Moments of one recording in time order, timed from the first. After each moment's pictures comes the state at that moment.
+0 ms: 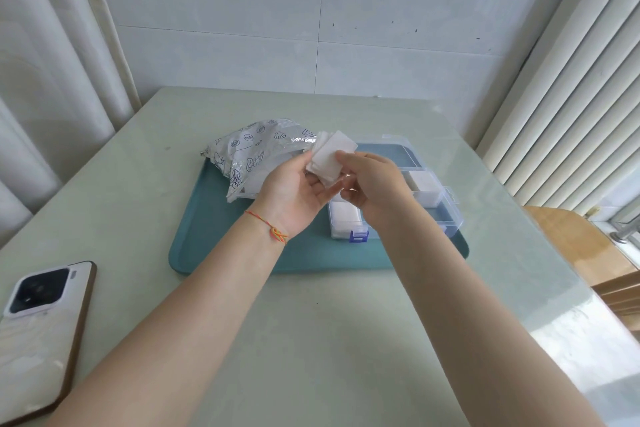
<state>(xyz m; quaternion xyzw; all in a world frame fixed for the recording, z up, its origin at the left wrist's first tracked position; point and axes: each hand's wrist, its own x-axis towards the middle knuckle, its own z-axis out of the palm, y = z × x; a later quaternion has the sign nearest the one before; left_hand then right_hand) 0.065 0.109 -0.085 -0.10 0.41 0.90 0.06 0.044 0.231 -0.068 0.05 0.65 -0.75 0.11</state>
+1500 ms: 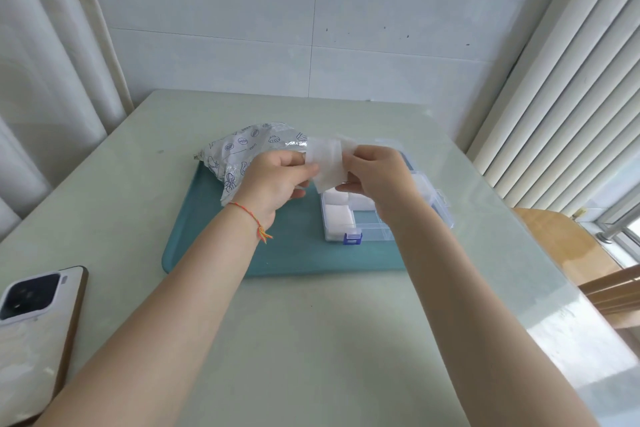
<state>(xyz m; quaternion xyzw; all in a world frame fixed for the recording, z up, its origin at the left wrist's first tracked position) 0.070 0.091 -0.074 -0.07 0.72 0.69 -0.06 0.034 0.247 -0.061 -0.04 0.77 -0.64 0.04</state>
